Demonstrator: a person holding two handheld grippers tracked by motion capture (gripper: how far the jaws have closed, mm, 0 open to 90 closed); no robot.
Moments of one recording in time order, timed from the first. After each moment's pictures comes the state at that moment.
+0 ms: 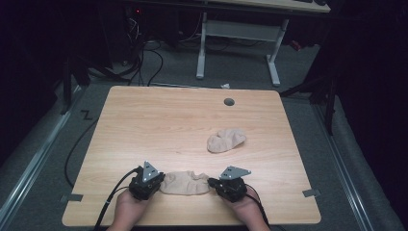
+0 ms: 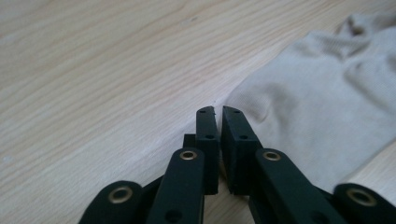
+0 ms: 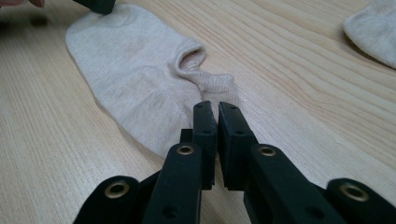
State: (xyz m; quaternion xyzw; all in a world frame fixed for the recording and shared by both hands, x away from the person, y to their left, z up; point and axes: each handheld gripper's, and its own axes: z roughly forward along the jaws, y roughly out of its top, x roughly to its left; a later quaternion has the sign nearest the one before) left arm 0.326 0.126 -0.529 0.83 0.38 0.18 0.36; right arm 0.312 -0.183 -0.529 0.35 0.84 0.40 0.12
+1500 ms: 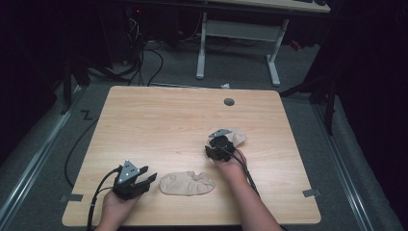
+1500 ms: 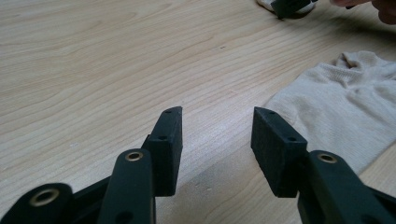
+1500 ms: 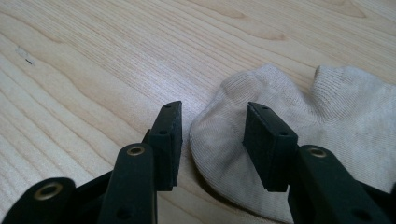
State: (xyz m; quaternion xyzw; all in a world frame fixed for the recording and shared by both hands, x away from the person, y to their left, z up) left arm 0.325 0.170 -0.523 0.79 0.39 0.18 0.44; right arm 0.439 -0.156 -0.521 0.46 0.82 0.28 0.21
